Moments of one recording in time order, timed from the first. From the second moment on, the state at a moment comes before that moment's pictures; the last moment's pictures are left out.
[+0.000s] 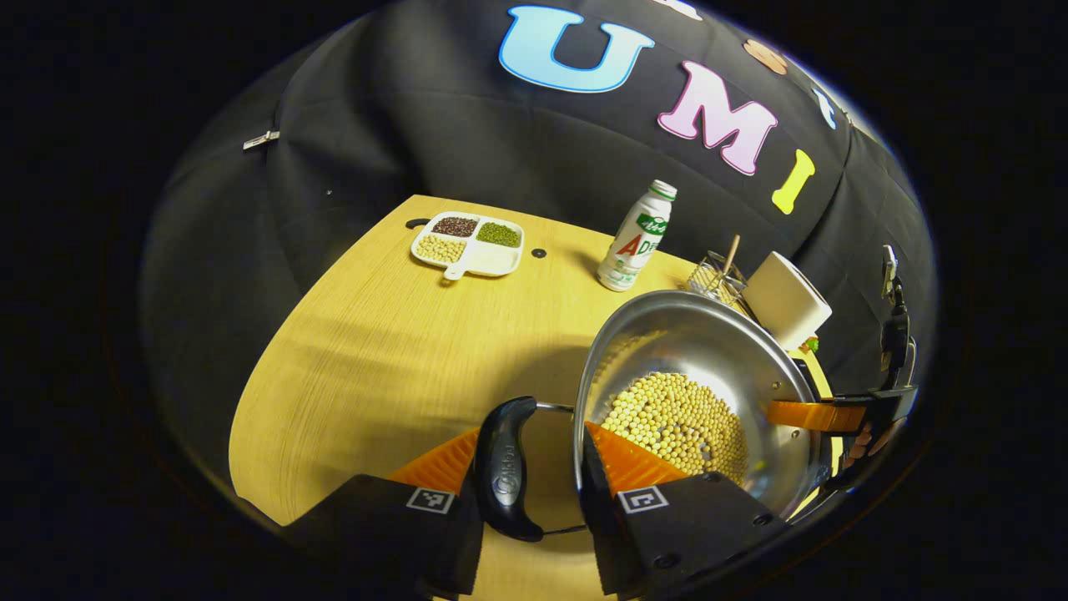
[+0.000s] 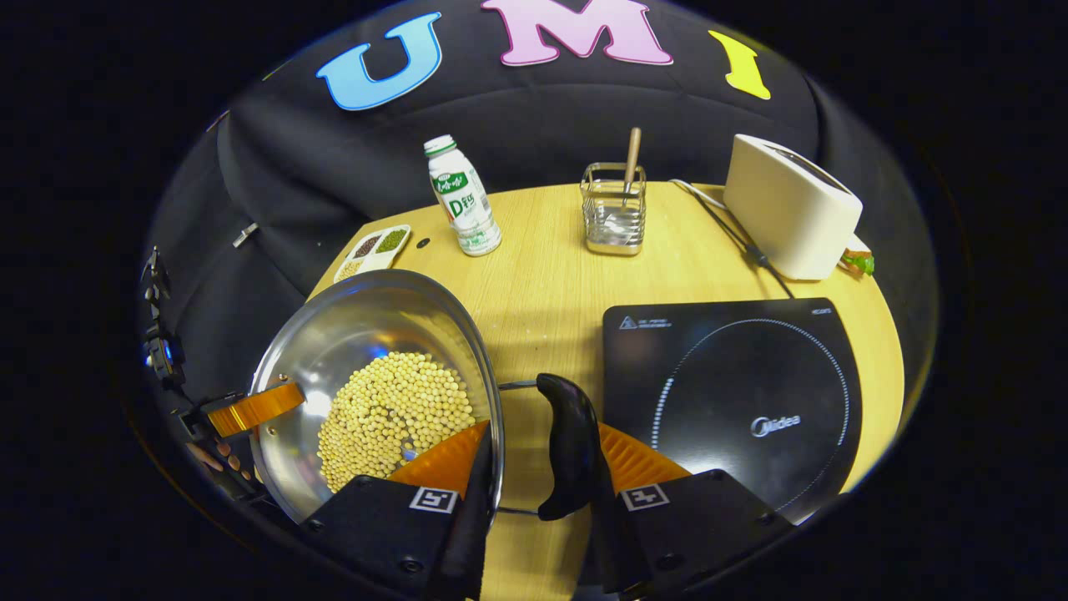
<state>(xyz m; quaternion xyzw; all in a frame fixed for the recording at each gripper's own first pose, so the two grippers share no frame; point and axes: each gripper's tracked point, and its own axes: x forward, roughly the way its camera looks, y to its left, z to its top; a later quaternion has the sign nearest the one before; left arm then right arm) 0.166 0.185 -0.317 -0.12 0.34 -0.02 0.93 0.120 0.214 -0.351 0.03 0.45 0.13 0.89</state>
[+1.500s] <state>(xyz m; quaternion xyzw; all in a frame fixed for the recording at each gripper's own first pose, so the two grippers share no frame) 0.210 -0.079 -0.292 -0.09 0.35 -0.07 0.93 0.159 -0.053 -0.296 0.05 0.42 0.08 0.90</state>
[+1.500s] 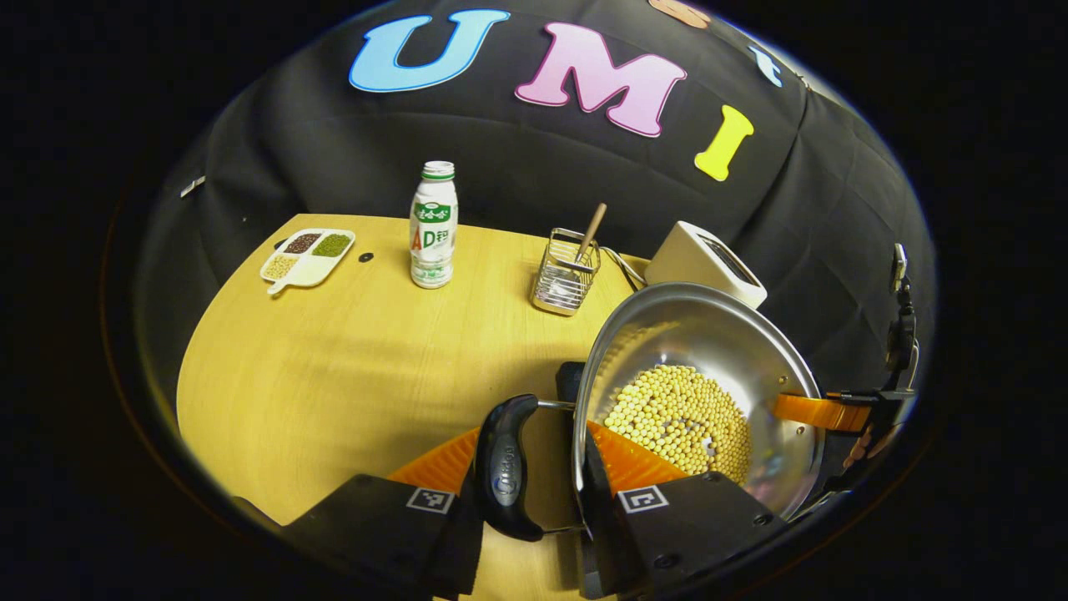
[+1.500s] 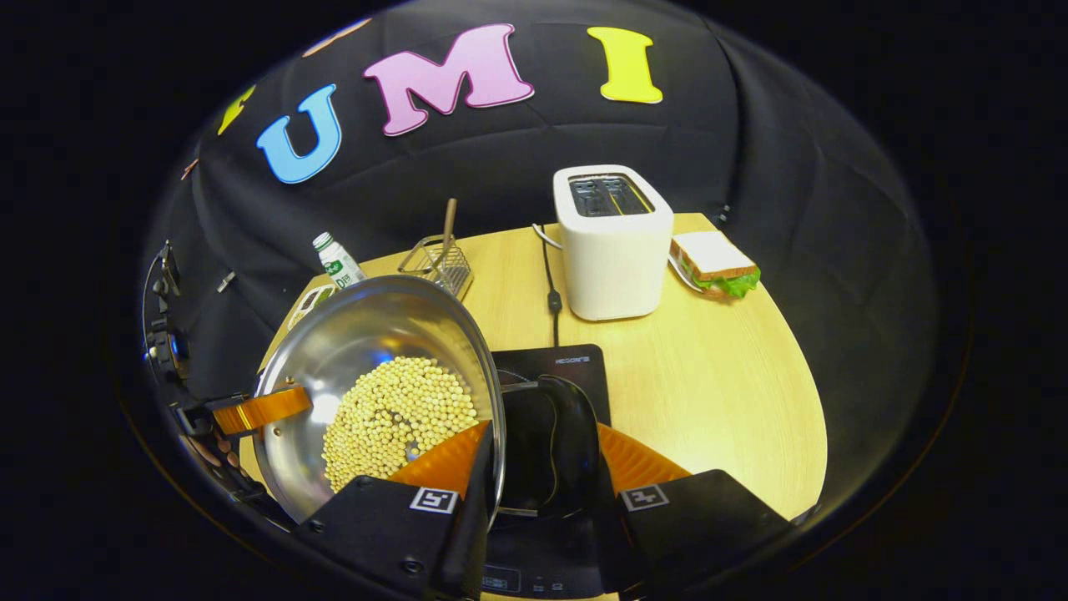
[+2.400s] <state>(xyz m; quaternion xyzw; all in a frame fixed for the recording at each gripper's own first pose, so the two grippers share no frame) 0.221 -0.119 -0.339 -0.10 0.37 -0.05 0.92 0.175 -0.095 -0.347 0.06 0.45 0.10 0.89</state>
